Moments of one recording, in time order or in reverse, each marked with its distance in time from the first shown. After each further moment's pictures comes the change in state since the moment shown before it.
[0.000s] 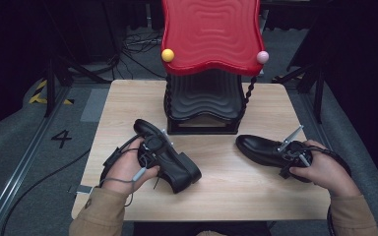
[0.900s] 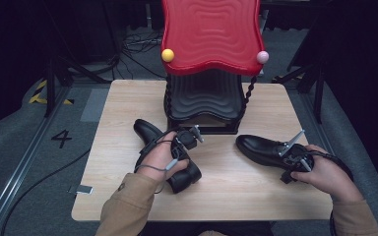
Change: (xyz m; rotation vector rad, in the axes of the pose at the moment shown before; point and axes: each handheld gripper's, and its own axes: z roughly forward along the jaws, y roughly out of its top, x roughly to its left) left arm -0.016 0.067 0.042 0.029 -0.054 0.106; right arm 0.006 -0.009 0.004 0.011 0.016 0.006
